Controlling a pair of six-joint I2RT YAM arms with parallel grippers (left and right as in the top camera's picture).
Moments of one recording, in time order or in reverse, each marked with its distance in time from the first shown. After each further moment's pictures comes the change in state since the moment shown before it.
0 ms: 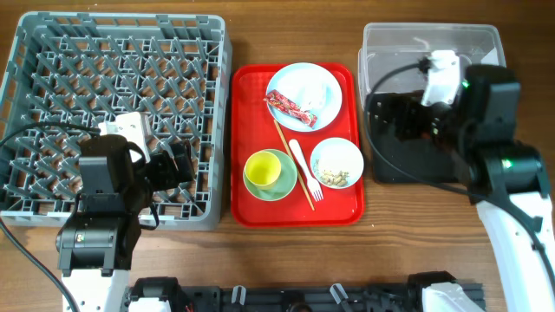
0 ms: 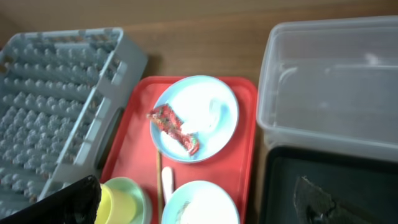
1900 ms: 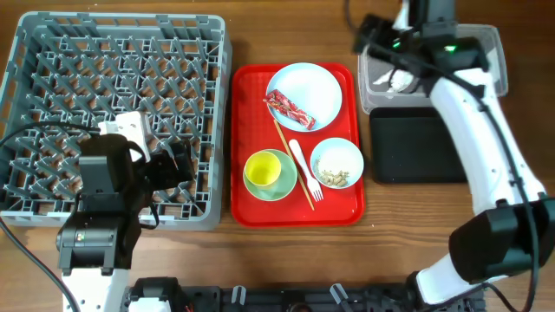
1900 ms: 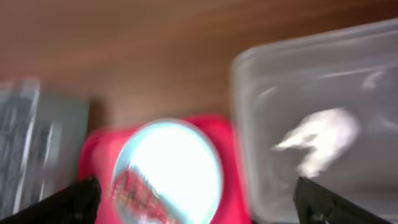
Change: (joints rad) left arm 0.000 0.004 0.000 0.006 0.000 0.000; right arm 0.093 0.576 0.431 0.002 0.240 0.204
